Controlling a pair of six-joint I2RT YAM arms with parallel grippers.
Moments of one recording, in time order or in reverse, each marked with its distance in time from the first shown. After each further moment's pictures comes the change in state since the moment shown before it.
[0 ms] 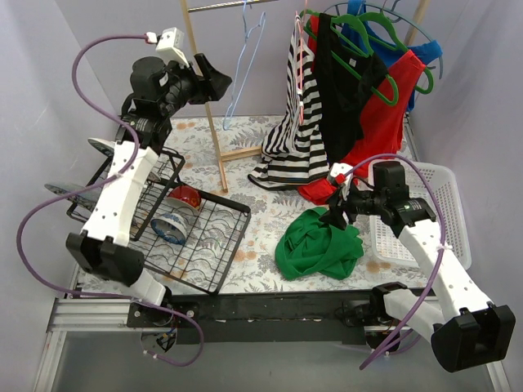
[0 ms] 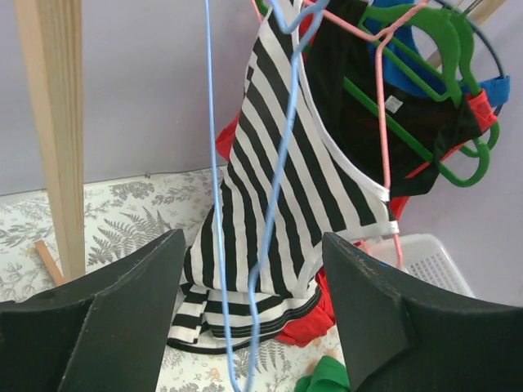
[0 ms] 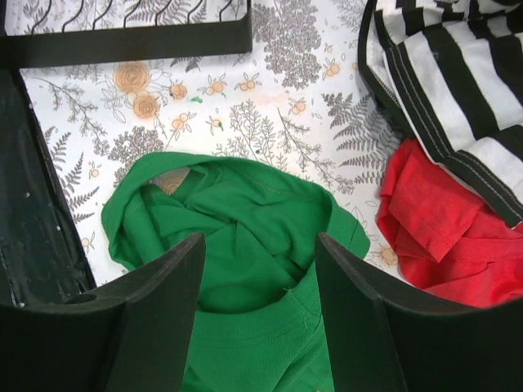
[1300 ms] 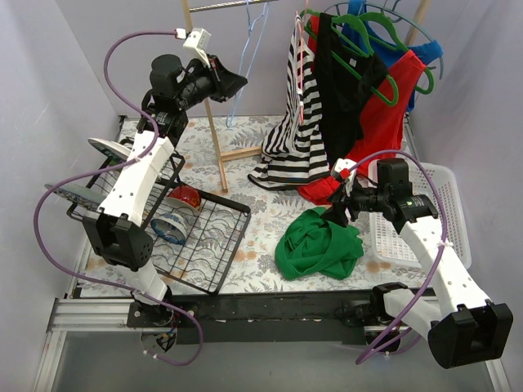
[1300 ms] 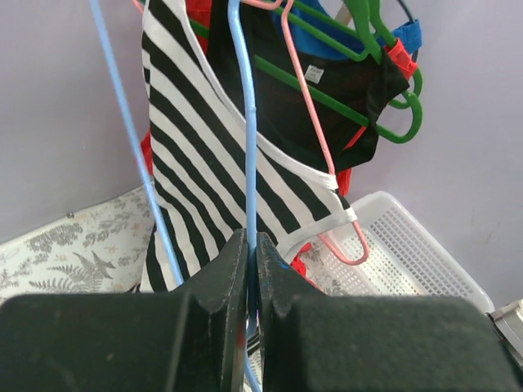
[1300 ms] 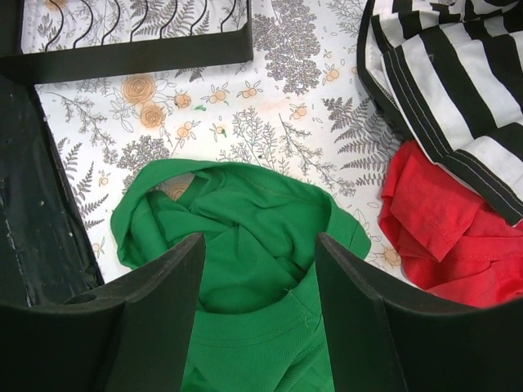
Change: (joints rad) left arm -0.014 0.180 0.048 0.208 0.286 0.025; right arm -0.047 0.018 0.027 -0.009 -0.058 0.017
